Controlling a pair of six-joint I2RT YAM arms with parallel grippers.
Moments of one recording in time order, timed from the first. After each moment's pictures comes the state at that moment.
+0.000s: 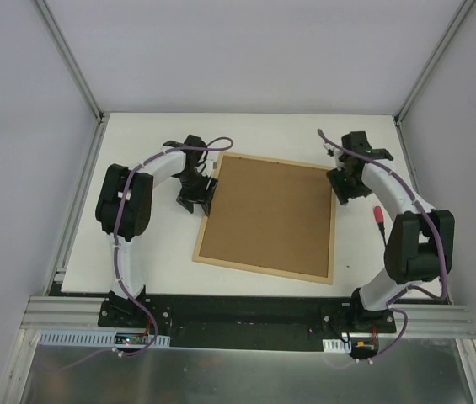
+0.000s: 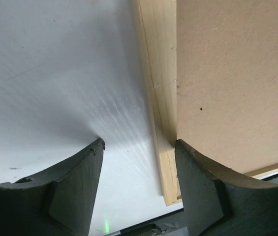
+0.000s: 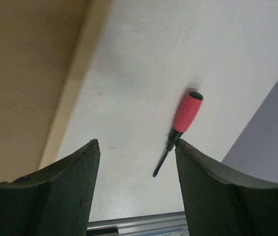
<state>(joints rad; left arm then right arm) -0.35 2.04 1.48 -0.94 0.24 -0.05 0.06 1.66 1.26 -0.87 0.24 -0.30</state>
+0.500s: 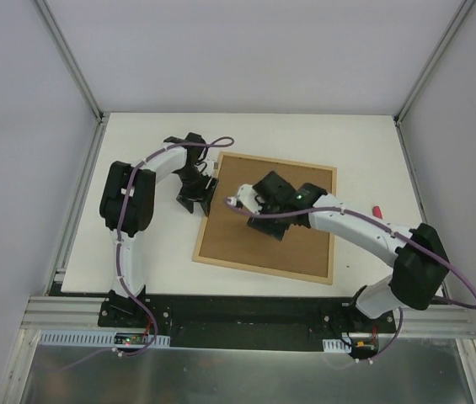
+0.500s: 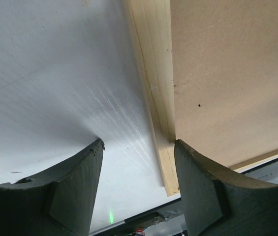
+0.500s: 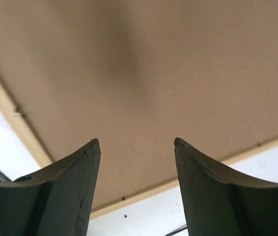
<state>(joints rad) -0.33 2.08 1.53 -1.00 0.31 -0.01 0.83 1.49 1.20 -0.81 0.11 -0.39</state>
